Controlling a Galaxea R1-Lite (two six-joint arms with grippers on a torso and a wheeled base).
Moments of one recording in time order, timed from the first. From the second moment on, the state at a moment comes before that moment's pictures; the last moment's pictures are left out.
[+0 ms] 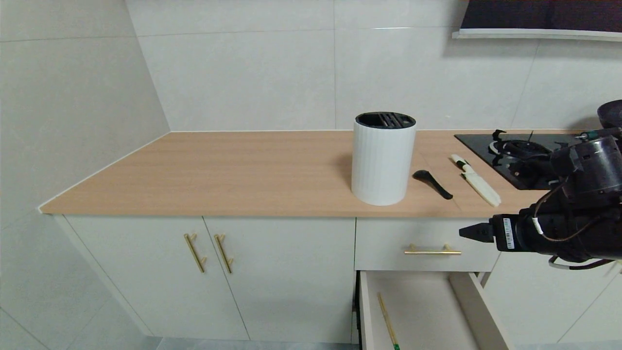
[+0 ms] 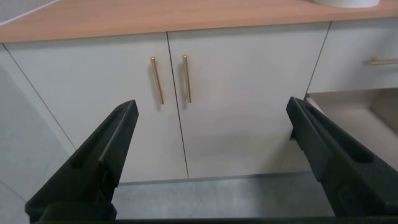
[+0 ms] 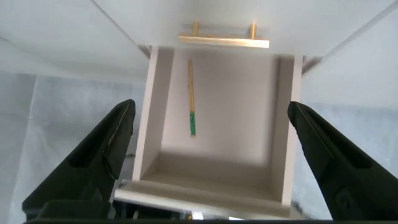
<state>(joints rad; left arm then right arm) 0.00 0.00 0.00 0.00 -0.08 0.03 0.33 1.53 -0.89 0.05 -0.11 0.23</state>
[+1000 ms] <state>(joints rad) 0.00 0.00 0.00 0.00 -0.08 0.03 0.12 2.10 -1.28 -0.39 0.15 -0.08</state>
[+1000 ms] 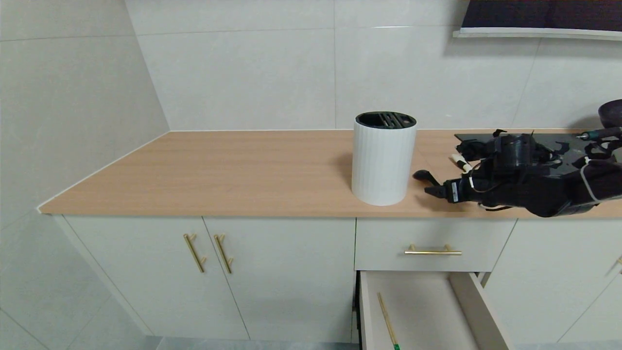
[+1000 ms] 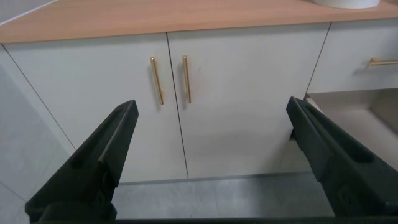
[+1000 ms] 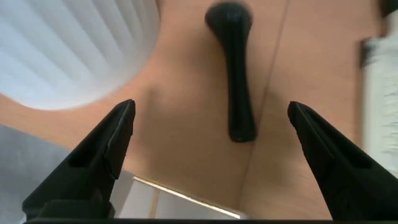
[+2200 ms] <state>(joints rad) 0.00 0.00 0.00 0.00 -0.08 0.03 0.10 2.23 -1.30 -0.51 0.15 -0.08</state>
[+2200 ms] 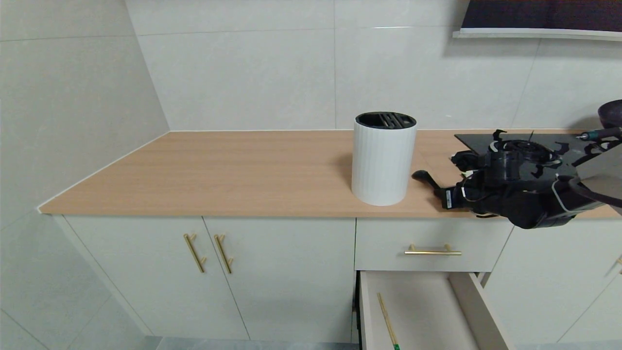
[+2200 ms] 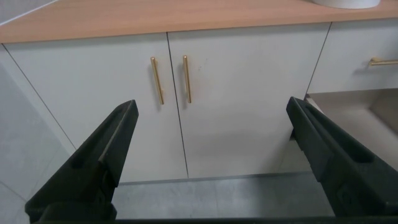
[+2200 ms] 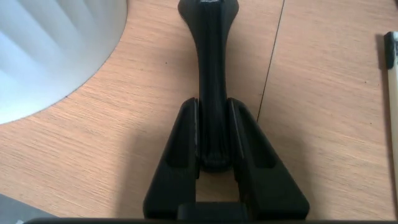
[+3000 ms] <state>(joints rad) 0.00 0.00 0.00 0.00 -0.08 0.03 0.13 1.69 -1.02 -0.09 0.14 0.14</state>
